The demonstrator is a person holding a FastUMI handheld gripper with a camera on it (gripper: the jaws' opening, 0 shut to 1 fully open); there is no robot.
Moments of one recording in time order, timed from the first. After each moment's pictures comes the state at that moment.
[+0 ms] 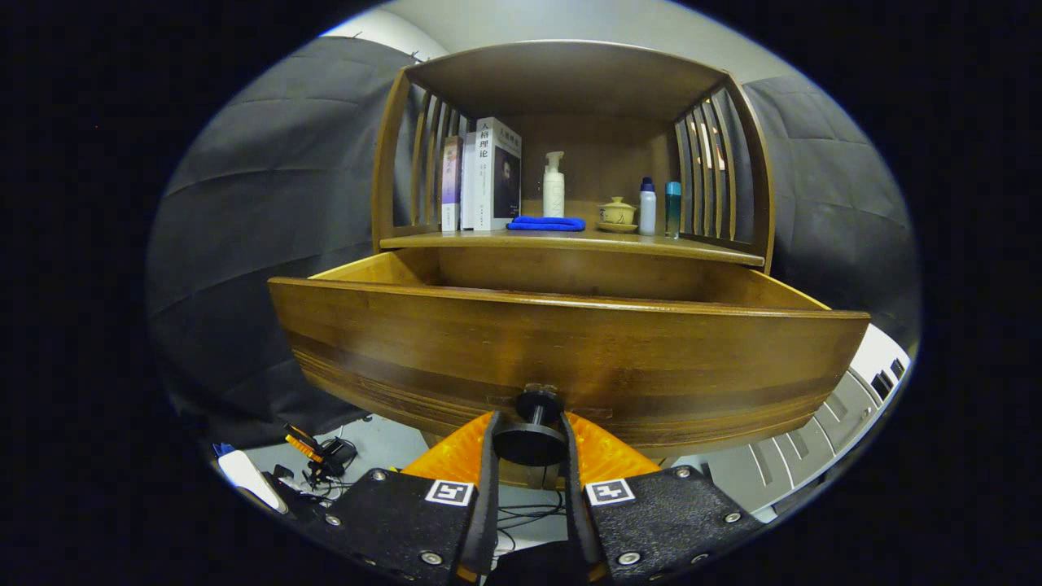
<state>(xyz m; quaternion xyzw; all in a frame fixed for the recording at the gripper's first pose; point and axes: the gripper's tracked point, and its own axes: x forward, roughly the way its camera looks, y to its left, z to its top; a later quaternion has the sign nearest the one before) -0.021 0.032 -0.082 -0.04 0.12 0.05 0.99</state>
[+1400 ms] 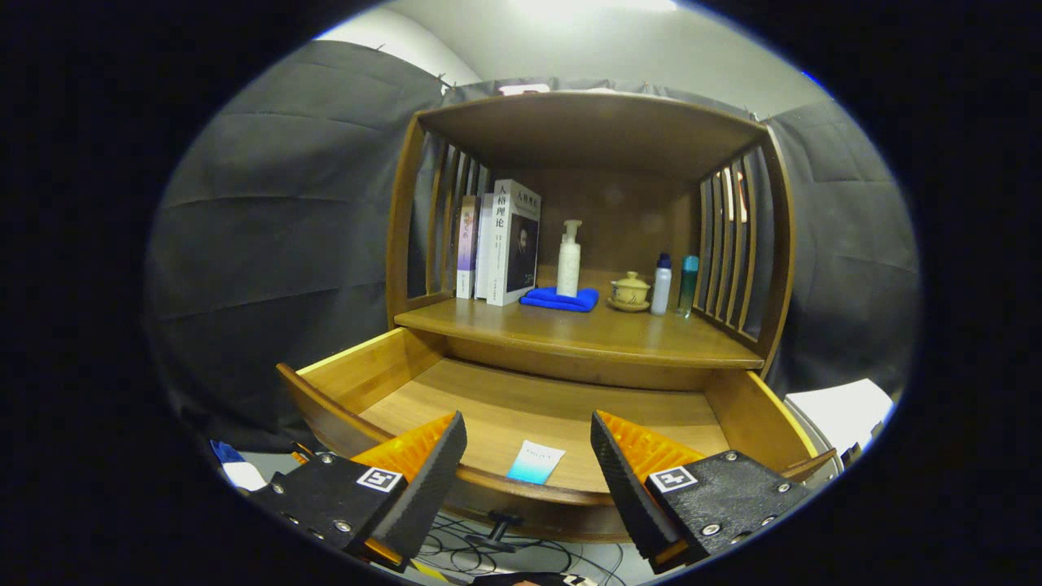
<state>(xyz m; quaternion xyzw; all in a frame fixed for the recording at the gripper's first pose) 0.024 0.029 0.023 -0.05 0.08 0.09 0.99</state>
